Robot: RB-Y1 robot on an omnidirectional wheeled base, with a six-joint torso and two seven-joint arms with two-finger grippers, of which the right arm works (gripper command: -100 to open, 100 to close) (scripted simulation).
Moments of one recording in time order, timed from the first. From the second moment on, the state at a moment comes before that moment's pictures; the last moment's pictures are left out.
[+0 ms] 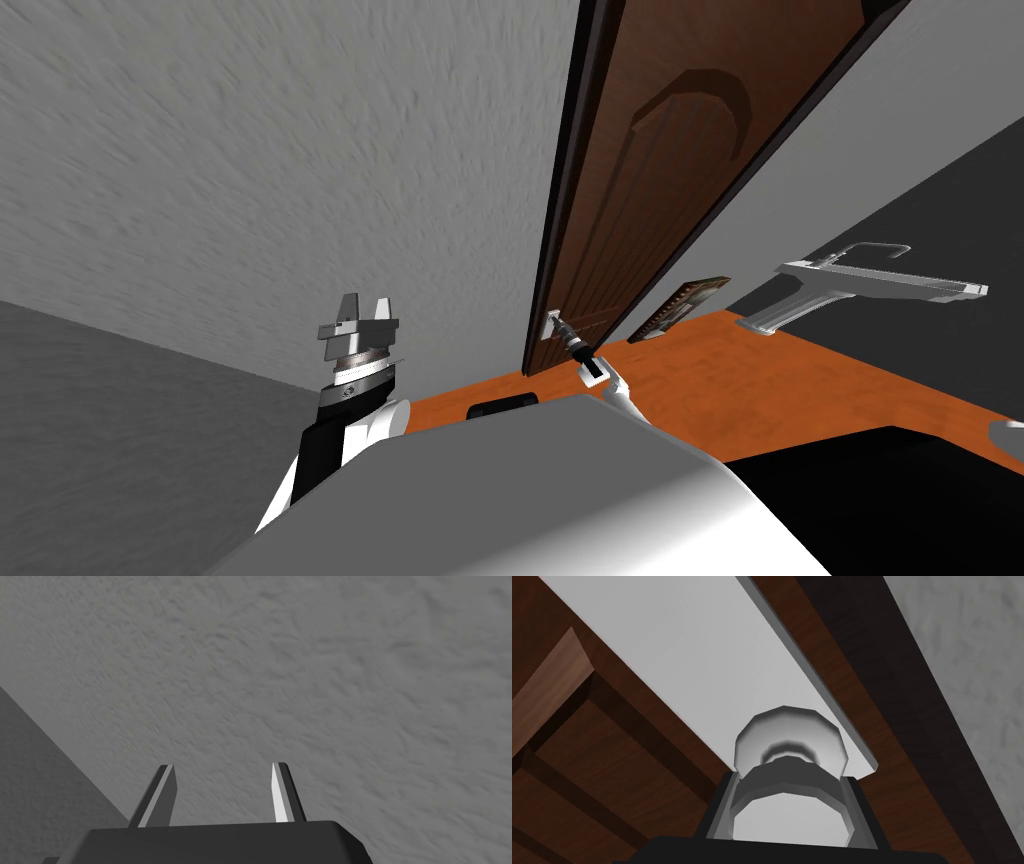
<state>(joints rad) 0.14 -0.35 -0.08 -1.29 0.35 -0.53 0.25</state>
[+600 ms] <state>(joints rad) 0.13 -0.36 -0.05 -1.28 0.27 -0.52 0.10</state>
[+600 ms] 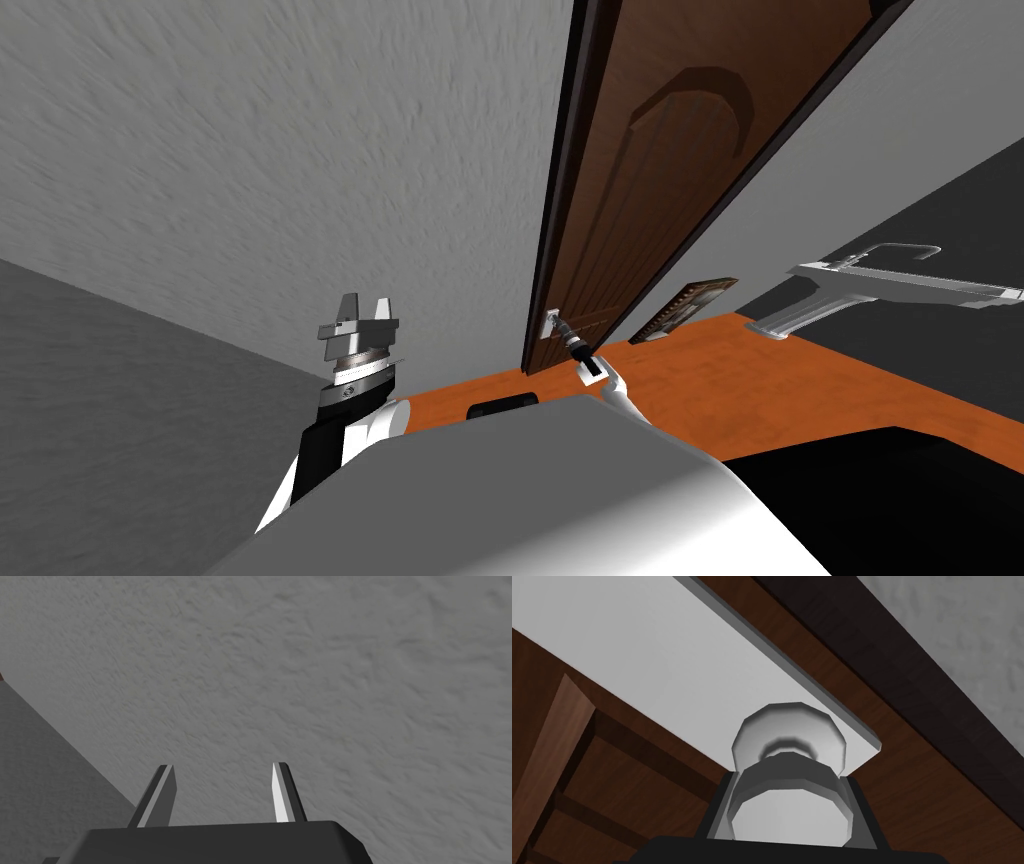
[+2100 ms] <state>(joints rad) 0.09 -0.38 0.01 -1.26 0.07 -0.48 -0.24</state>
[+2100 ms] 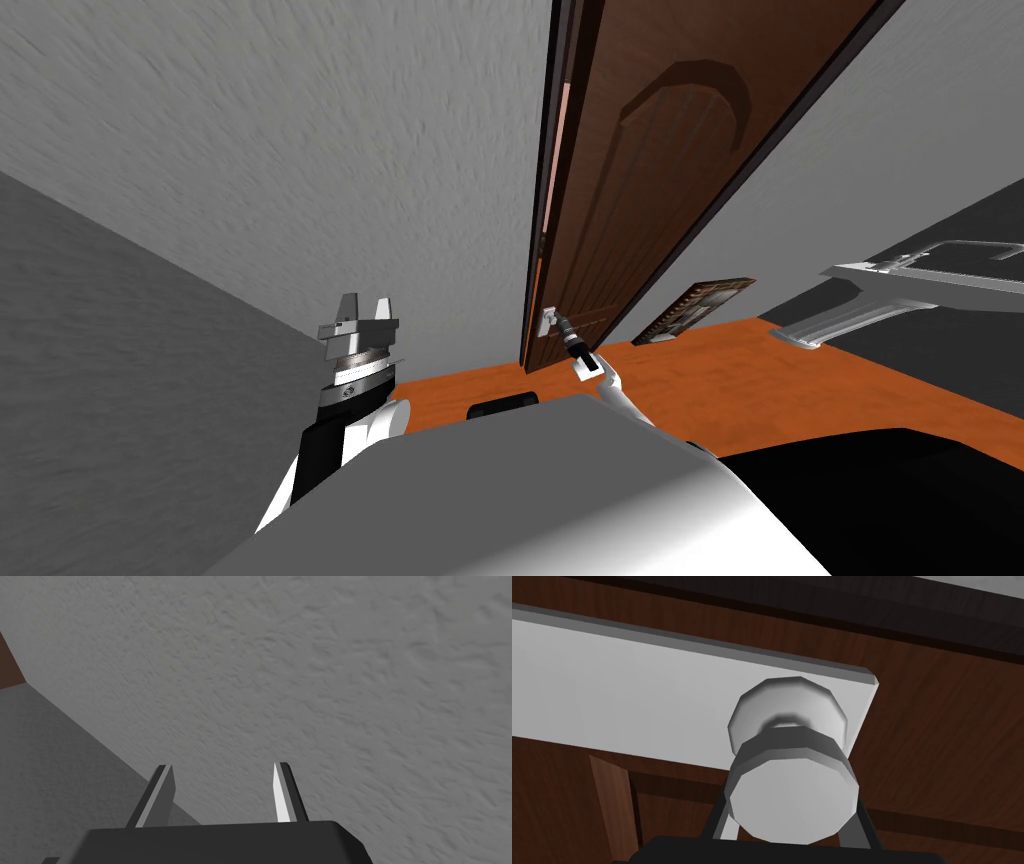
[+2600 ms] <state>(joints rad) 0.08 -0.38 0.03 -1.26 0.00 -0.47 -0.36</state>
